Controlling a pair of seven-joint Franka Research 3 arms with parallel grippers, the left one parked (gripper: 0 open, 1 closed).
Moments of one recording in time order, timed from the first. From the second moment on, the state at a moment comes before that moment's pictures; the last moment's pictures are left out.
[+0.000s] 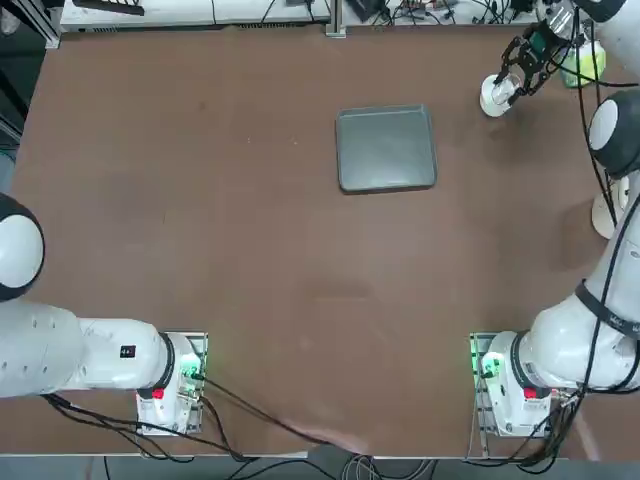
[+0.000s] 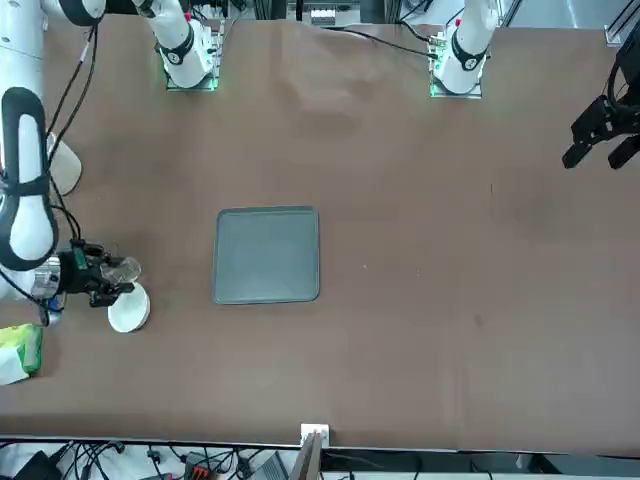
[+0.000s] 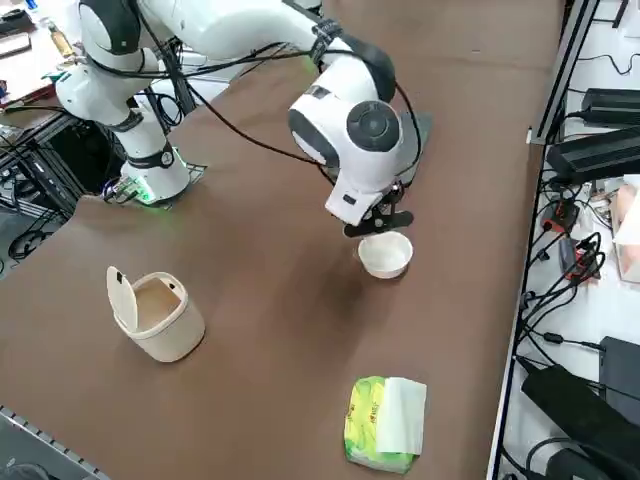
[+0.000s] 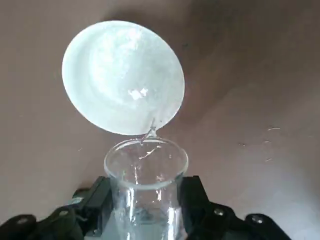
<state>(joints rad) -0.17 0.73 -0.08 -1.34 0.46 1.74 0.63</state>
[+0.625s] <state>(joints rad) -0.21 0.73 -0.08 -1.34 0.58 1.74 0.61</state>
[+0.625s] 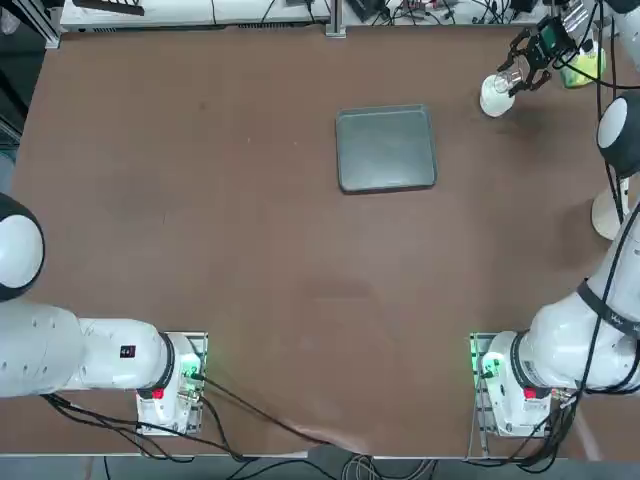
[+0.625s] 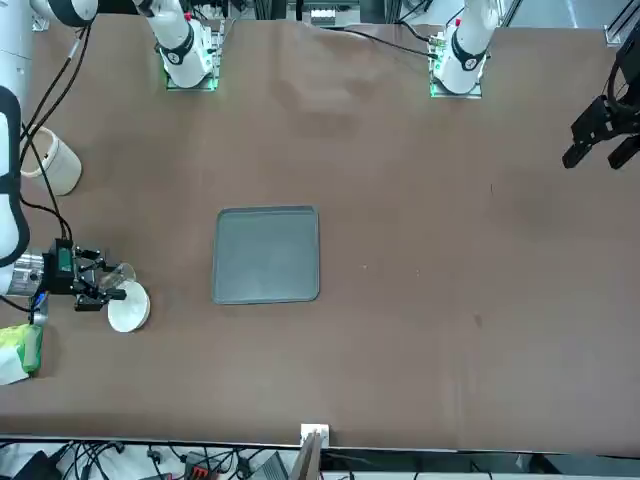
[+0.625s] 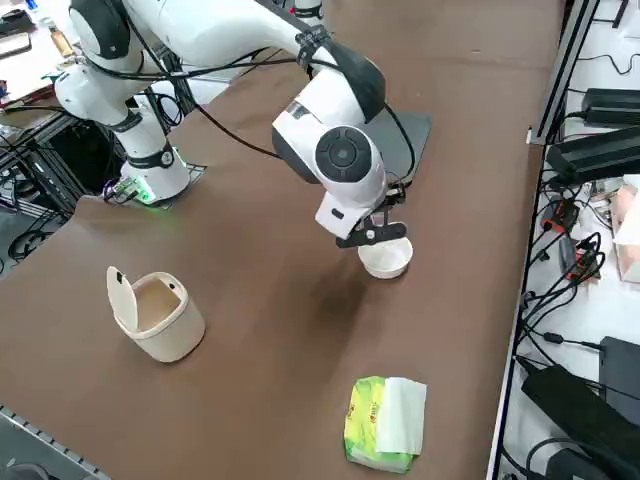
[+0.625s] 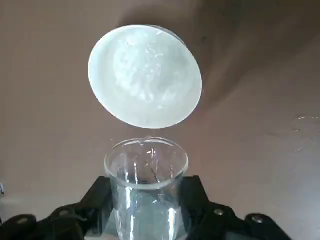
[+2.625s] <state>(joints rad) 0.36 0.60 -0.06 -1.98 -0.86 1.70 2.51</state>
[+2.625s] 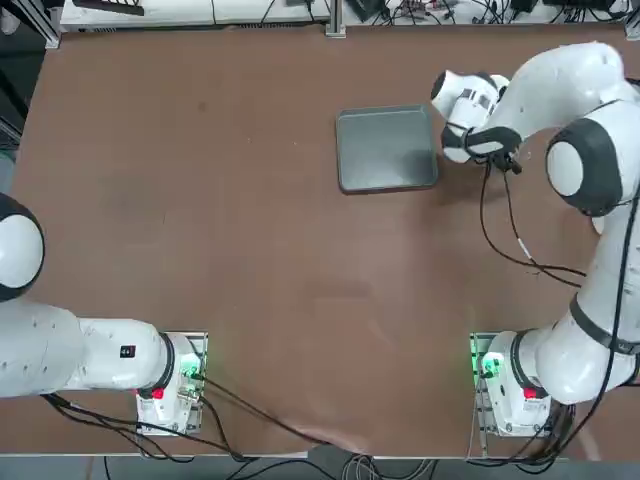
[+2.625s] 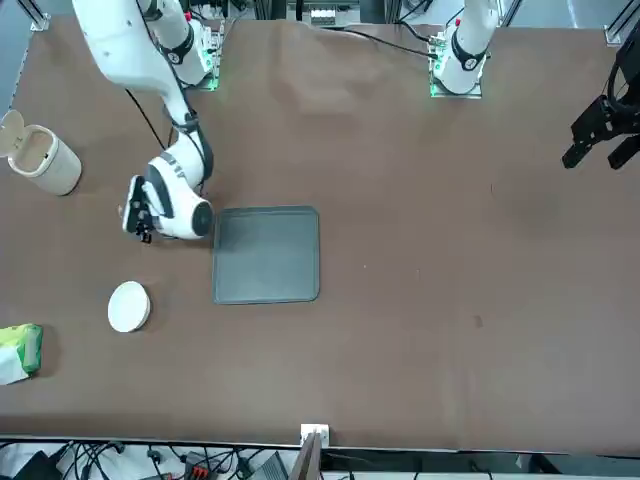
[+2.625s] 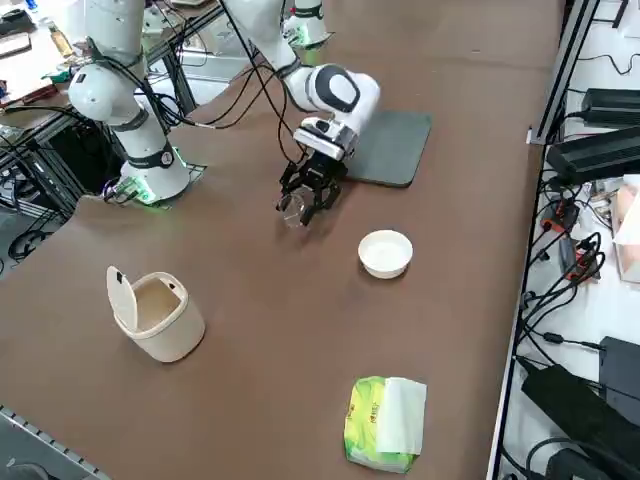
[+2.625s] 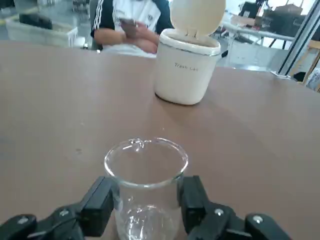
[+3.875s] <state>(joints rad) 0.36 0.75 -0.07 -1.94 -0.93 1.67 2.69</state>
